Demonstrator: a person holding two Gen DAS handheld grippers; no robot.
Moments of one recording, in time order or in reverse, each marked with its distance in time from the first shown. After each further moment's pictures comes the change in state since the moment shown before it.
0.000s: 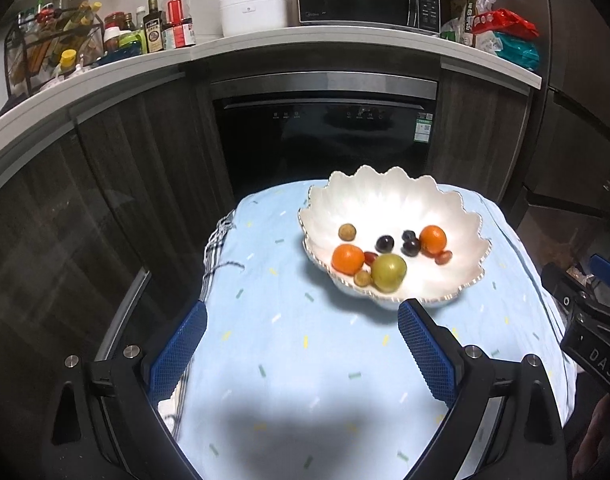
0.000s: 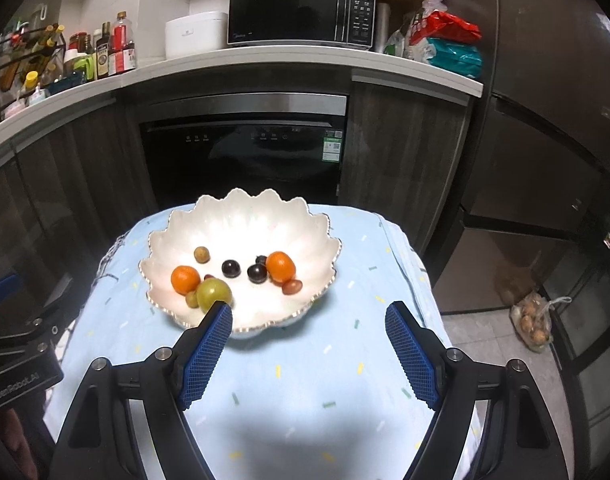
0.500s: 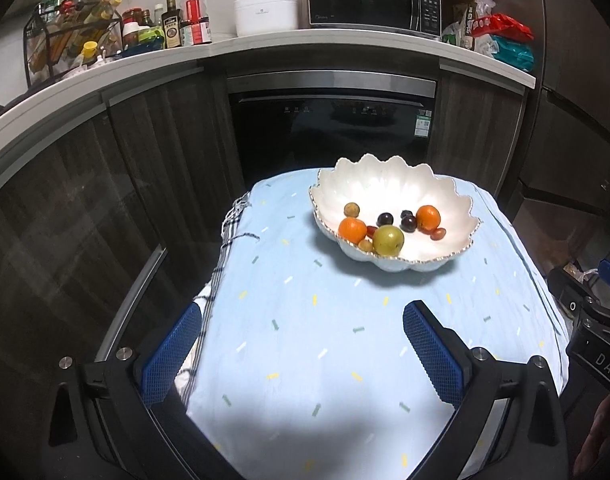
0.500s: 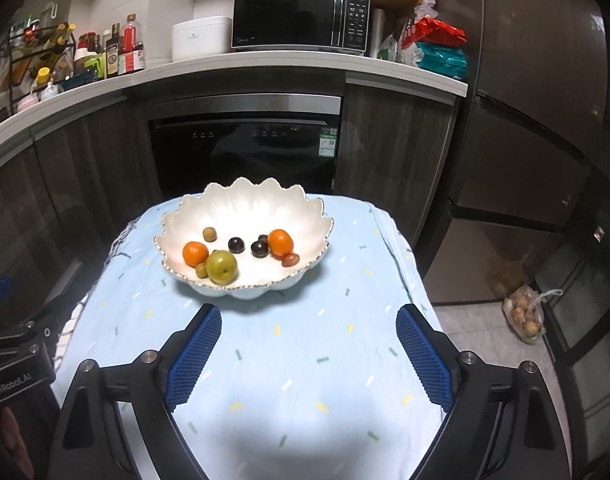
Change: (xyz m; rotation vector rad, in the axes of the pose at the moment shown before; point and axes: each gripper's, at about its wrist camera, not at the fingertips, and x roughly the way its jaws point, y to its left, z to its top) left arm -0.046 0.011 -0.039 -0.024 0.004 0.015; right arm -0.049 -0.004 -0.036 0.005 0.003 -0.003
